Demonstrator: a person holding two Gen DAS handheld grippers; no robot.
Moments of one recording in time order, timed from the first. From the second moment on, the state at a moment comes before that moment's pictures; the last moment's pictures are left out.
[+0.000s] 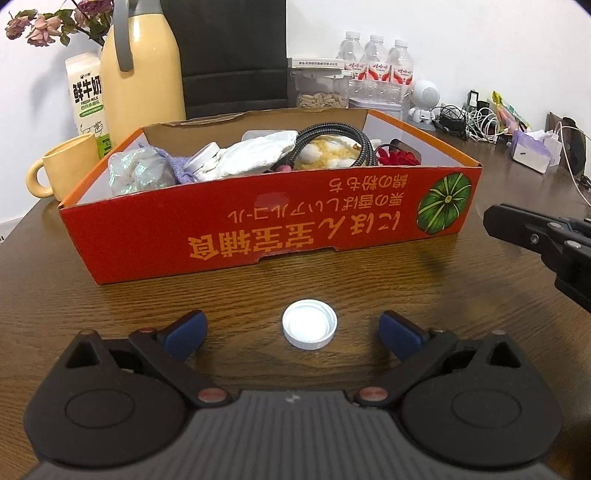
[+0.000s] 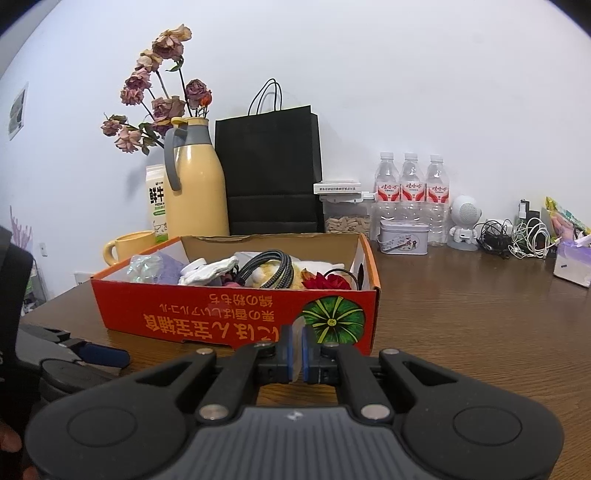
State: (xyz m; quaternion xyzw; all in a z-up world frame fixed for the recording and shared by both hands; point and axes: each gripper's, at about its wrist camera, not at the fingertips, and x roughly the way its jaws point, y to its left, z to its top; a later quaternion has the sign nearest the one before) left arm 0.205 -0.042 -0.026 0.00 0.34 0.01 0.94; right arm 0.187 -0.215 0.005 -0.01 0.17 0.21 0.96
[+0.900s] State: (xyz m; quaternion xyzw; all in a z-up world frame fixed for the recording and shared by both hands) left arm 0.183 -0.032 0.015 -0.01 0.24 -0.04 0.97; right arm 0.181 -0.205 0.009 -0.03 0.15 0.21 0.96
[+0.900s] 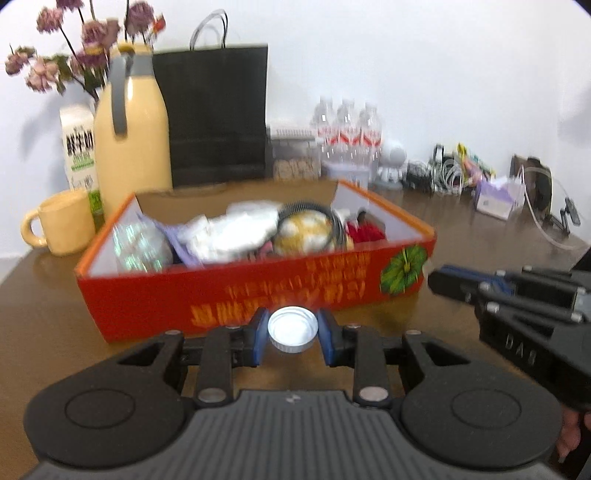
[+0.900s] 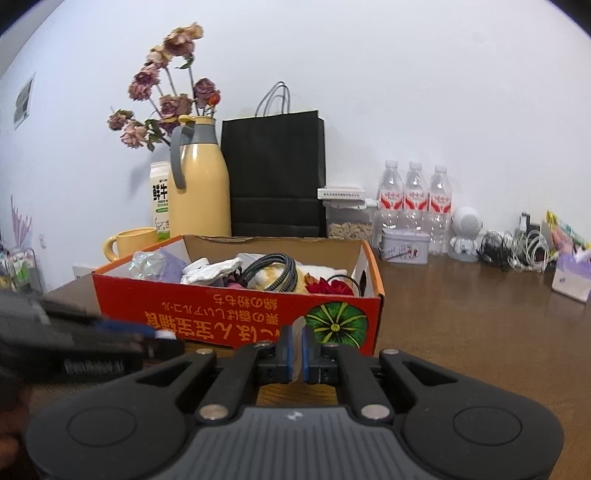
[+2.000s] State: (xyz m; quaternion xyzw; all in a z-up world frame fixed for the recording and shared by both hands) left arm 0.297 0.035 0.045 -0.04 0.18 0.02 0.98; right arm 0.339 -0.159 0.038 -0.01 0.15 0.20 0.97
